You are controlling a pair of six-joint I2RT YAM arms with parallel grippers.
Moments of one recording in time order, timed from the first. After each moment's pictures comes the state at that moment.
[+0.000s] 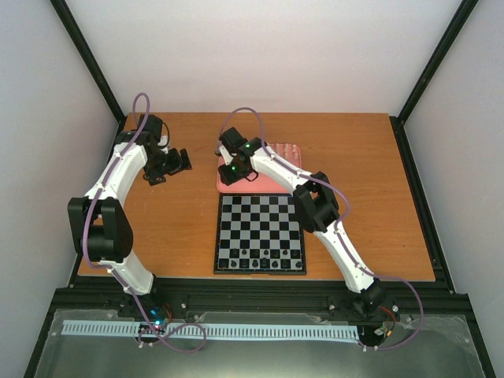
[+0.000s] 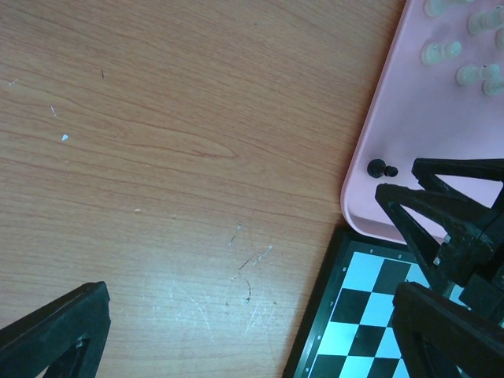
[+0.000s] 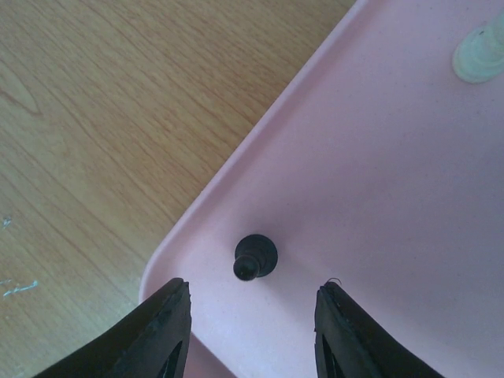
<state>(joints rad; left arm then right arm) -0.04 1.68 1.45 -1.01 0.20 -0.43 0.72 2.54 2.31 -0.88 -0.19 0.11</state>
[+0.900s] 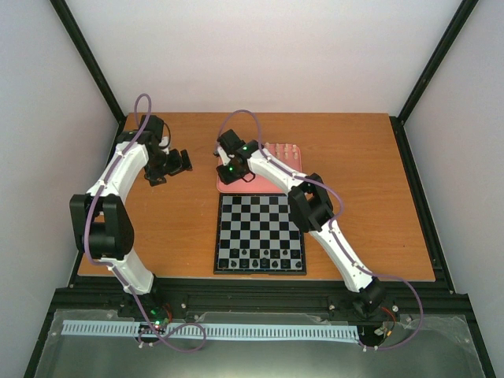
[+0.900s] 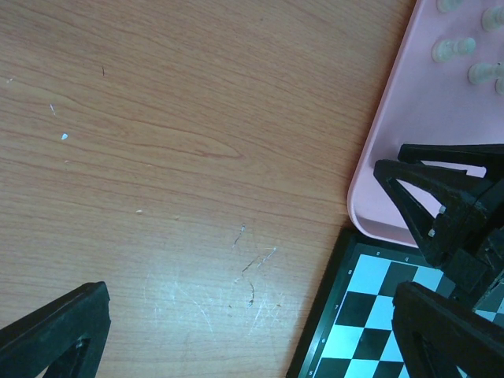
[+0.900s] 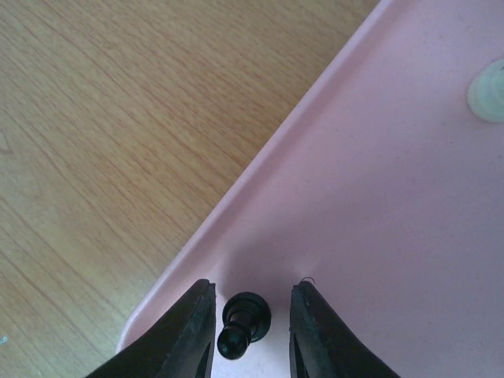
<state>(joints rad) -0.04 1.70 1.45 -1.02 0.19 -0.43 0.72 2.63 2.40 -0.86 -0.19 0.13</state>
